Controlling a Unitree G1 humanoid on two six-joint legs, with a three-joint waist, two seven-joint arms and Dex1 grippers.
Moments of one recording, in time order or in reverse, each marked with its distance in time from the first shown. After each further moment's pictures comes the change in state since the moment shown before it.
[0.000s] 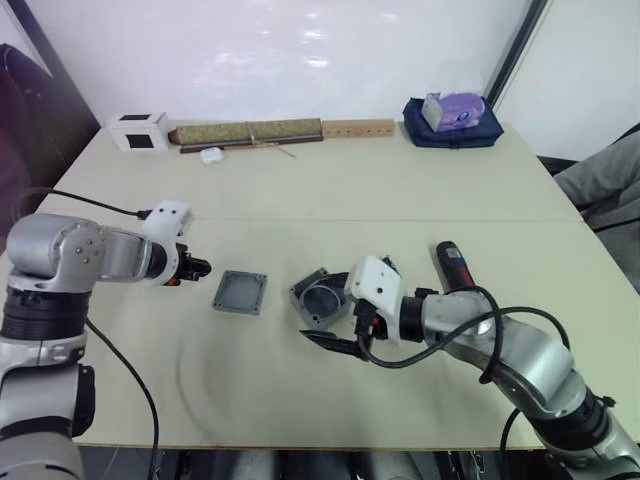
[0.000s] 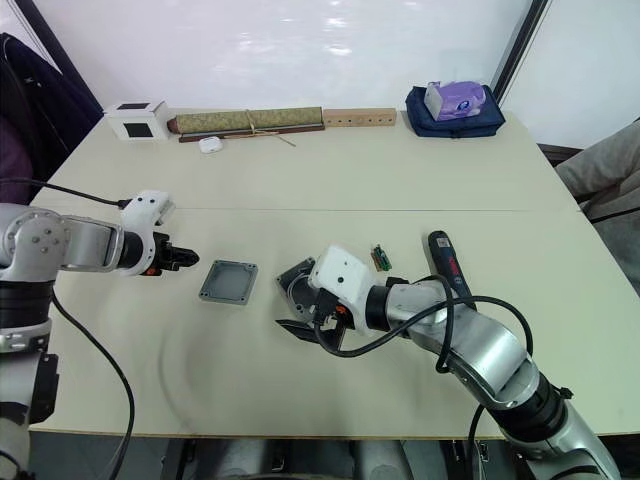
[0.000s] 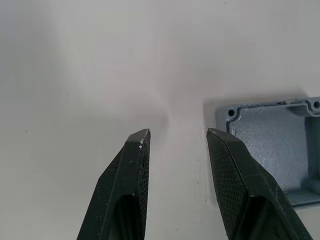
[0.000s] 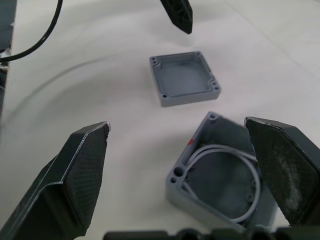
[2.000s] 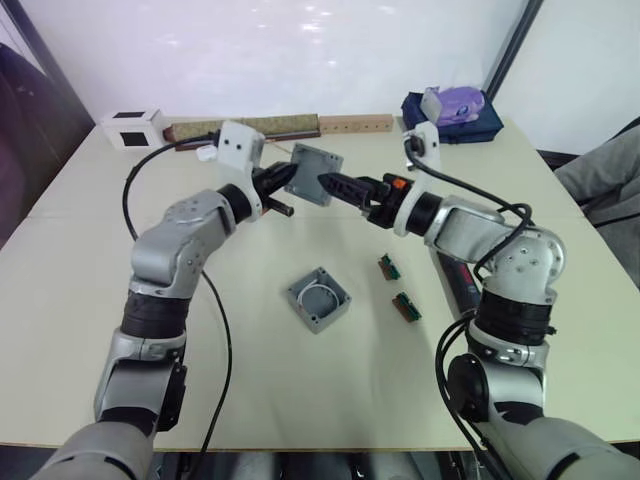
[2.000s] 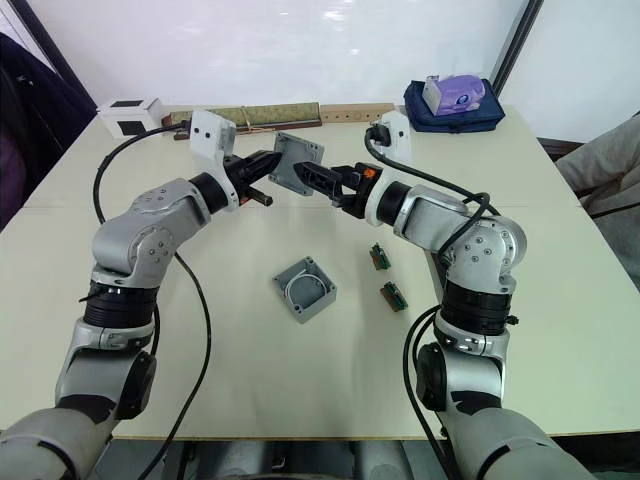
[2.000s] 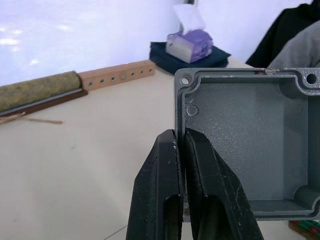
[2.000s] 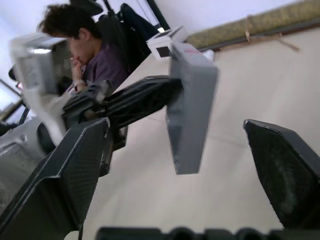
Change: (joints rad) left arm -0.014 -0.445 -0.031 -0.050 0.395 -0.922 -0.292; right arm -0.446 0.457 -0.670 0.513 0.421 0.431 -0.425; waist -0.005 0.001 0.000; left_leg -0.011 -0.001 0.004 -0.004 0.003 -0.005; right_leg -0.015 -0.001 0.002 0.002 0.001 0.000
